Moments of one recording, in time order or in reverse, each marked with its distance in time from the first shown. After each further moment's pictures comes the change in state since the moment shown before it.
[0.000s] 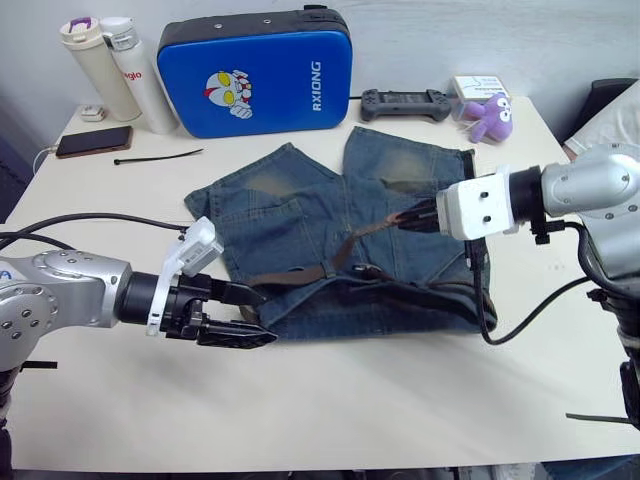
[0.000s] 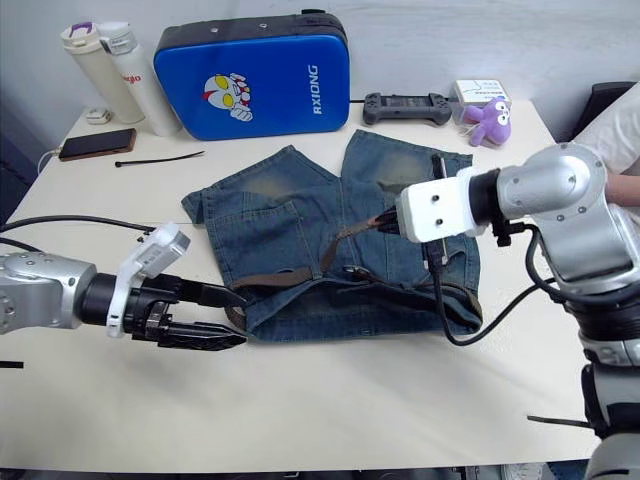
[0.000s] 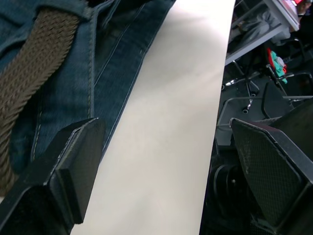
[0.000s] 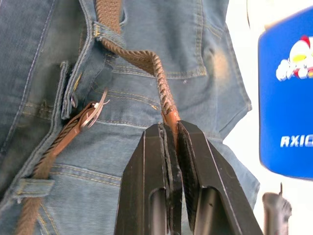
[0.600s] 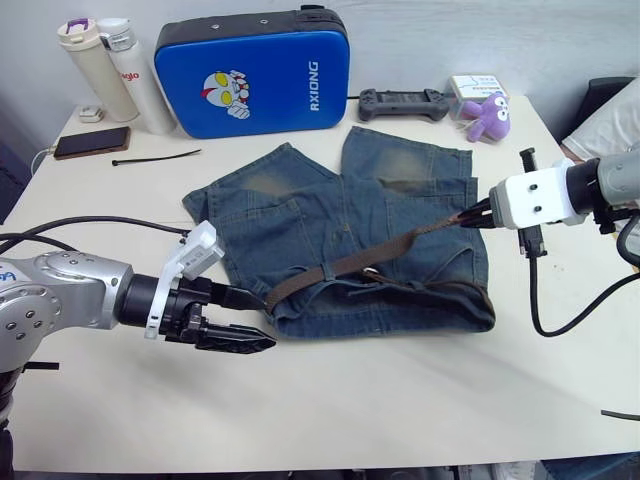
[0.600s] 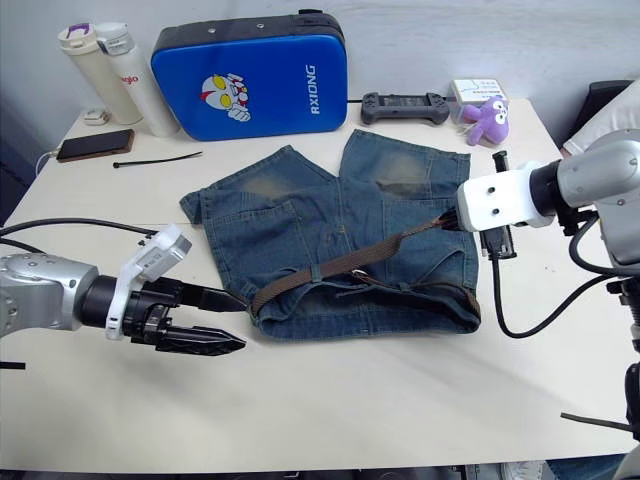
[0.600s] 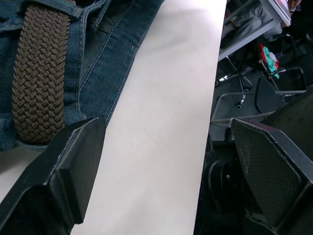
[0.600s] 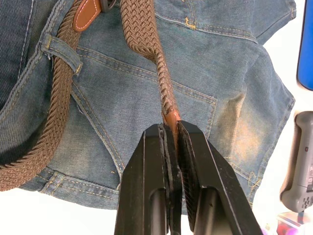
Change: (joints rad) left arm -0.001 0.000 -0.011 0.000 0.050 -0.004 -0.057; right arm 0.025 -0.164 -0.045 0.182 -0.009 -0.048 0.088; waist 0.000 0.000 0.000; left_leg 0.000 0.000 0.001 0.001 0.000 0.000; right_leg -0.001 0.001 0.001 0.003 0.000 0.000
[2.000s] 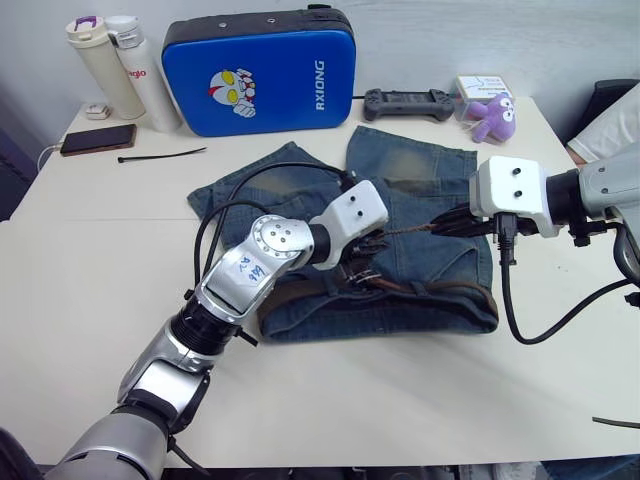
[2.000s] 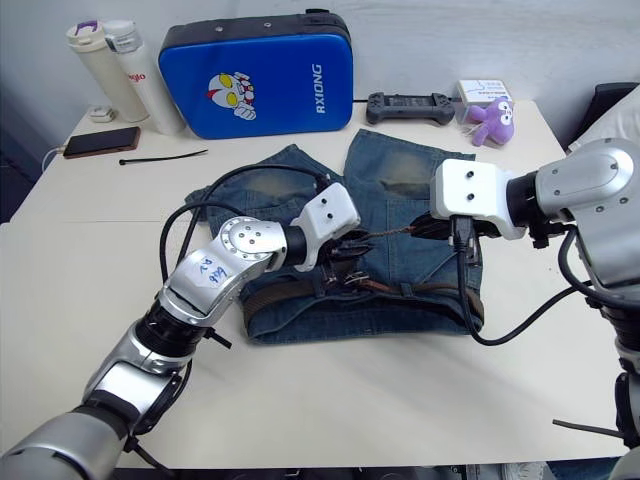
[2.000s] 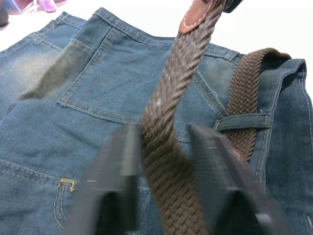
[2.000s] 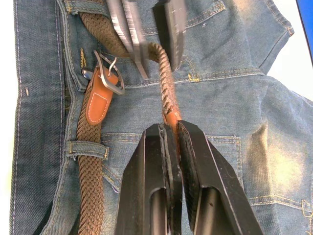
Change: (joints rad) left arm -0.387 -0.788 -0.514 0.317 0.966 -0.479 0.300; right arm 0.054 0.042 -0.041 -0.310 0.137 0.530 -0.072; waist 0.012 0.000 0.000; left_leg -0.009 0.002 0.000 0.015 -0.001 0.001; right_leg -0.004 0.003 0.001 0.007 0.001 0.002
